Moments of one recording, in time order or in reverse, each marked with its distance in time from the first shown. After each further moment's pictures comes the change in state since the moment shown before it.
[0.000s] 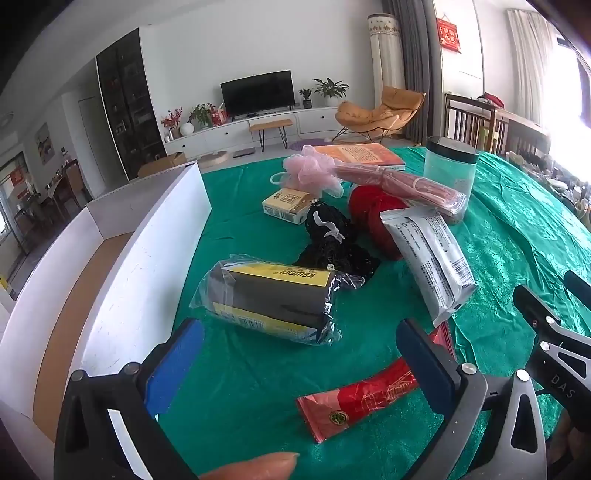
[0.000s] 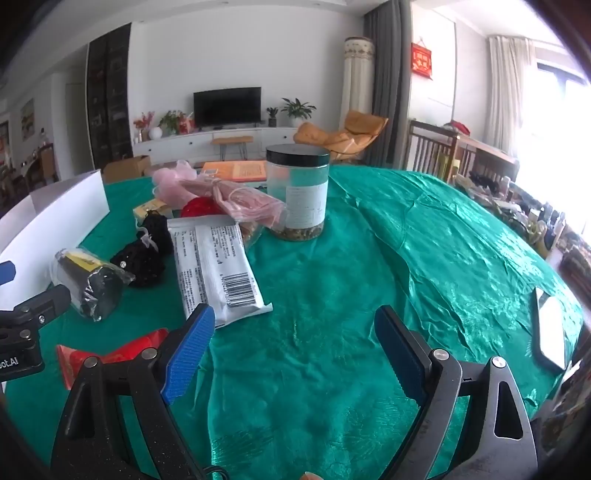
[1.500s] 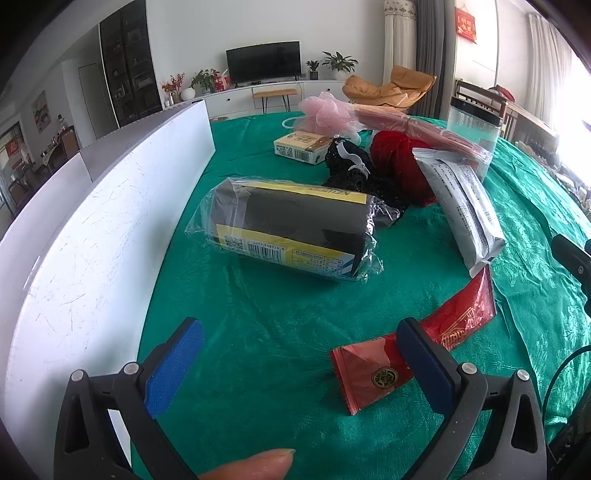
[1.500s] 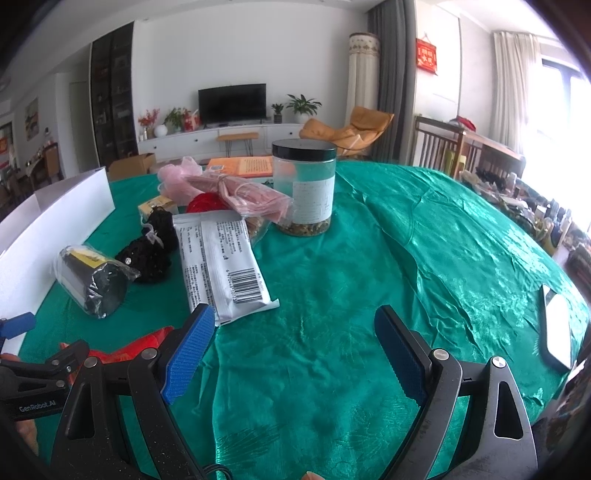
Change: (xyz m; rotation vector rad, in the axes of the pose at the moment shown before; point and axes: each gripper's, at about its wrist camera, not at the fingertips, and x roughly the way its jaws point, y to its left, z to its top) left arm 0.035 0.026 -0.037 -0.068 0.113 -0.027; right arm 0.004 0.000 -0.002 0.004 0.023 0.038
